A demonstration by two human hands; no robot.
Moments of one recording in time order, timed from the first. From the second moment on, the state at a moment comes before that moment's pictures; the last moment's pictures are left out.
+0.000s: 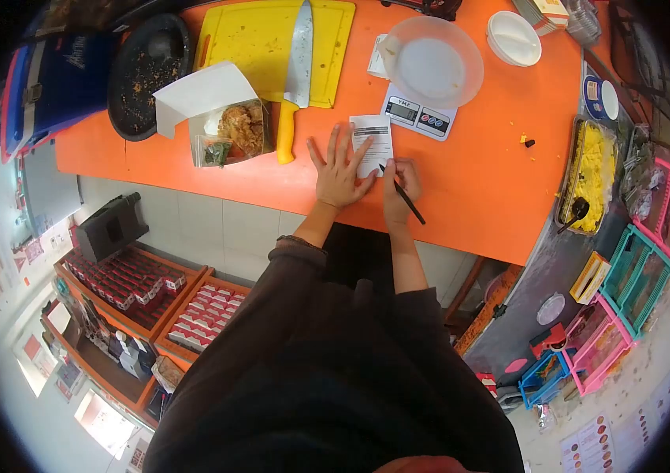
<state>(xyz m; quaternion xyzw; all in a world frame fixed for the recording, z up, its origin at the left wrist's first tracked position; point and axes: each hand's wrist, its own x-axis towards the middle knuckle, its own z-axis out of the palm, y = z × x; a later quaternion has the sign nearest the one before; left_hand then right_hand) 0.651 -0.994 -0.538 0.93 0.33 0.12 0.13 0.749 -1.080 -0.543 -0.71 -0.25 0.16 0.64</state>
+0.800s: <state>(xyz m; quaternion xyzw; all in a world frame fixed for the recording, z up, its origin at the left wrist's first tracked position) 0.653 -0.987 -0.532 0.91 0.35 0.04 0.19 0.744 -1.066 -0.562 -0.72 -0.28 0.23 0.59</state>
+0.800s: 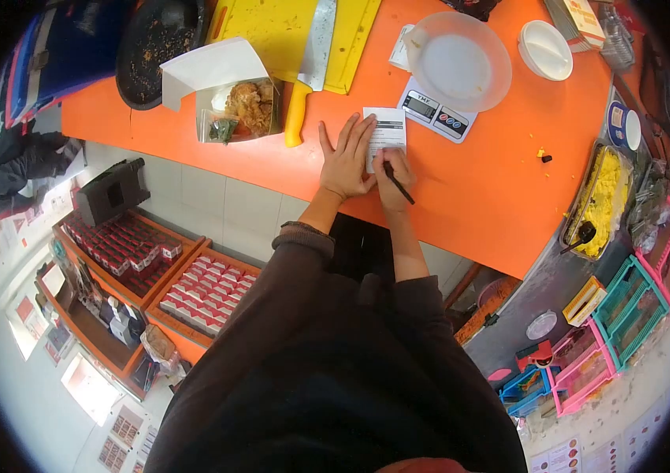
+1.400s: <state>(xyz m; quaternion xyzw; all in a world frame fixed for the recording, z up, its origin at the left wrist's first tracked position) 0.644 -0.986 -0.539 0.91 0.34 0.10 0.21 0.798 -1.079 -0.554 -0.71 -0.60 0.11 0.36</state>
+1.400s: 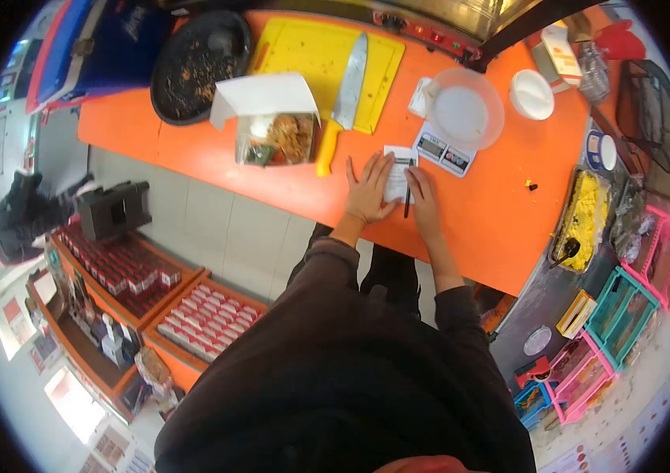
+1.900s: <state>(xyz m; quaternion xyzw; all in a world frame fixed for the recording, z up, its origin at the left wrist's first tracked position) 0.416 -0.712 -0.454 0.75 0.44 0.24 0.42 0.683 -0.852 -0.500 -0.74 -0.44 0.27 0.43</state>
